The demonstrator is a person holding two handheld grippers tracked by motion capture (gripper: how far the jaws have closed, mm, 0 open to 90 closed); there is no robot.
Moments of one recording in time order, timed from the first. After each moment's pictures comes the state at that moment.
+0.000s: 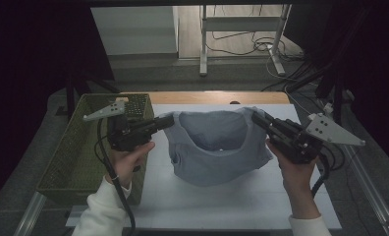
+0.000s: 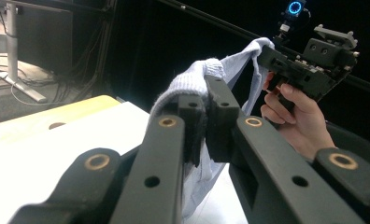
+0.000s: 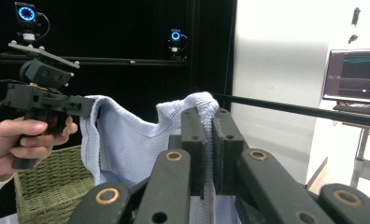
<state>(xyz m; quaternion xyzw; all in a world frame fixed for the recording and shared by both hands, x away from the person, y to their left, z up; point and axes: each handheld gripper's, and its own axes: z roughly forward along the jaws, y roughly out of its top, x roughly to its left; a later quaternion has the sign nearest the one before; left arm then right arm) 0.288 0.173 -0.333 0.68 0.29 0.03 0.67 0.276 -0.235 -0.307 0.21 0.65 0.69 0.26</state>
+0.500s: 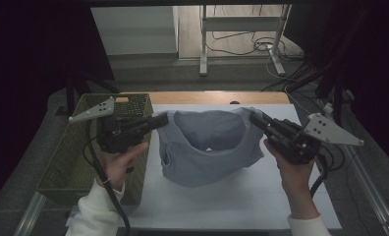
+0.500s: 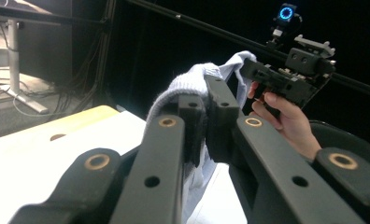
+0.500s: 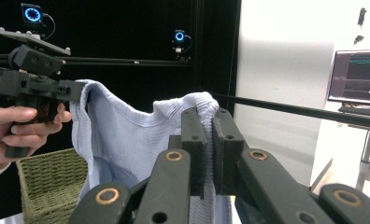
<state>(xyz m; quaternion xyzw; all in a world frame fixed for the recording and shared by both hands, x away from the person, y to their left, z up) 0.268 0.184 -0.313 0.68 0.27 0.05 0.68 0.274 -0.230 -0.304 0.20 0.65 0.69 0.25</state>
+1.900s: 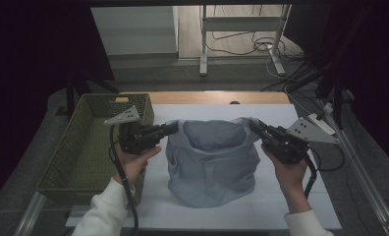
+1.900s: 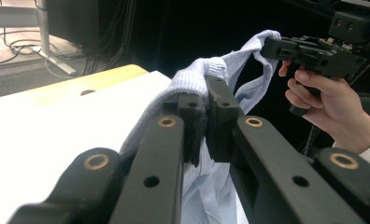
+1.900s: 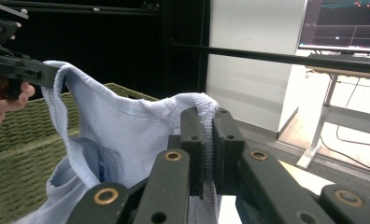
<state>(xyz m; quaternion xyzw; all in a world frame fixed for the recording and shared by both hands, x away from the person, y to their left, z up) 0.309 0.161 -0.368 0.72 0.32 0.06 0.62 0.304 -0.238 -0.353 0.28 0.69 0.61 0.27</state>
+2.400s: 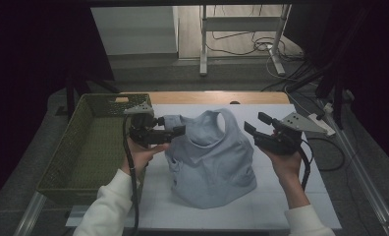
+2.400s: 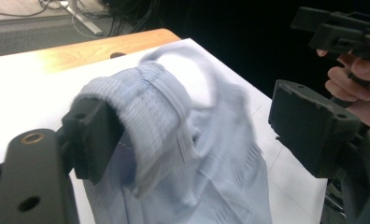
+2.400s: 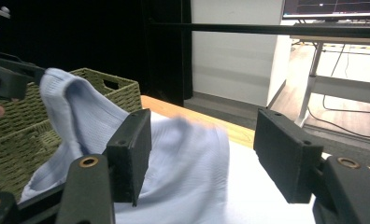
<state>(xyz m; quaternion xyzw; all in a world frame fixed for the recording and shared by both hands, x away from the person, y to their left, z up) 0.343 0.151 -0.387 0.74 0.39 0.05 0.55 0.332 -0.238 -0.371 0.33 0.70 0.58 0.26</state>
